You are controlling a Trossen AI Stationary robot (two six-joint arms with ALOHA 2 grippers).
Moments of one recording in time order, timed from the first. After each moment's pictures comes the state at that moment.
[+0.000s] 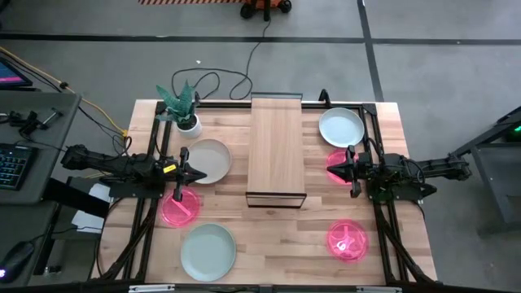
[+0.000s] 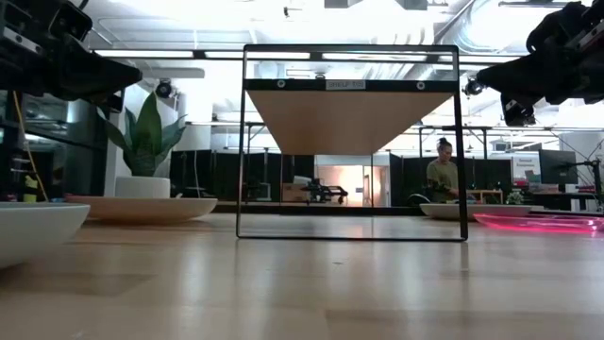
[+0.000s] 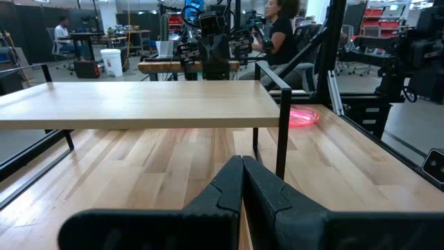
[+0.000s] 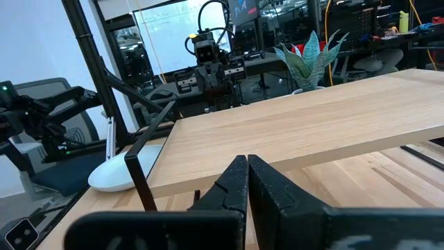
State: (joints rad) left arm -0.21 0.09 0.01 0.04 -0.19 0.01; right arm 0.13 0.01 0.01 0.04 0.16 0.20
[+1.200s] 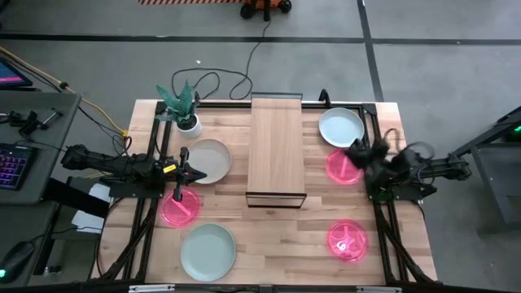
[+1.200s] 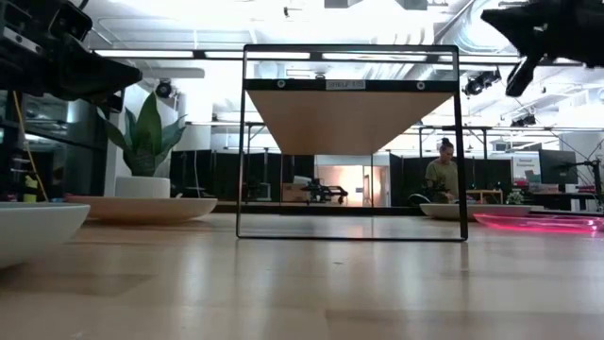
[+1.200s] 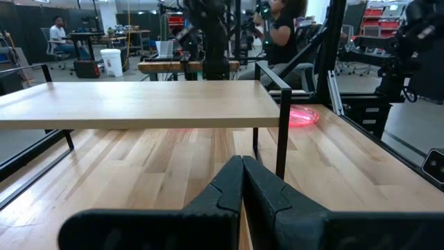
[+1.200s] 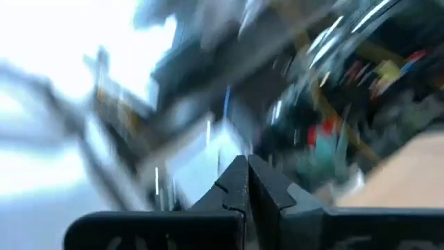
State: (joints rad) left arm -0.21 0.09 0.01 0.04 -0.19 0.01; right arm 0.12 0.01 0.01 0.56 0.41 0.57
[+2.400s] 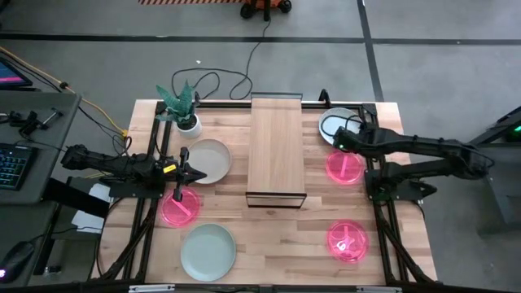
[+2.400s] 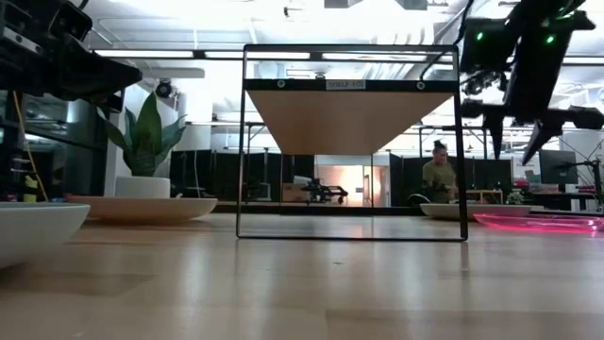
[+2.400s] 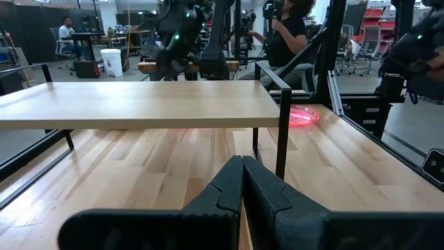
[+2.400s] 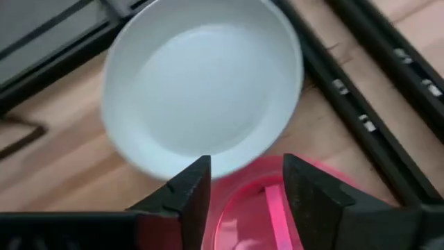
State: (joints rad) left arm -0.21 0.09 0.01 0.04 -0.19 0.01; right arm -0.35 1.04 0.67 -1.05 0.58 1.74
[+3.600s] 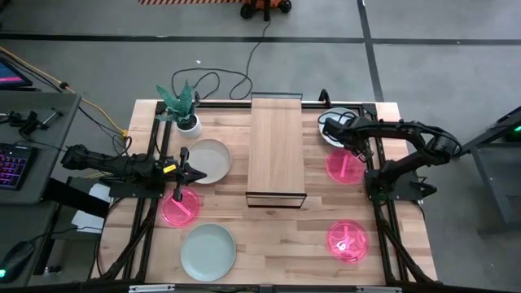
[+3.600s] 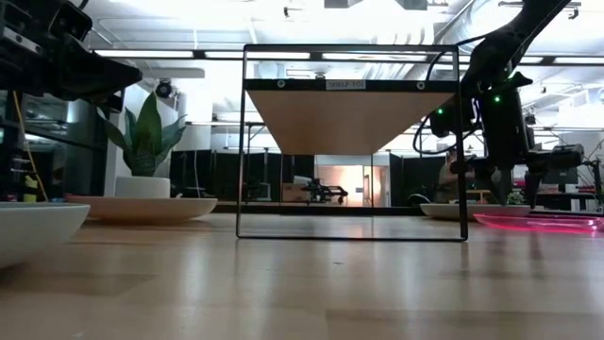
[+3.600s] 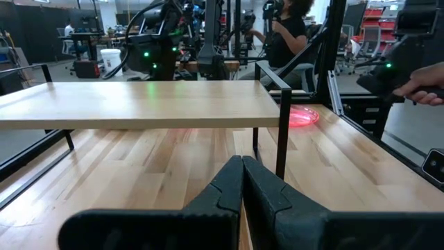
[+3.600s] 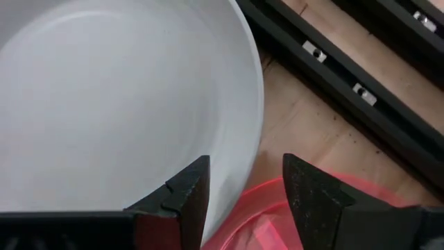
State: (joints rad) left arm -0.21 0.09 0.01 0.04 -0.19 0.01; right arm -0.64 1.41 0.67 -0.89 0.41 1.78
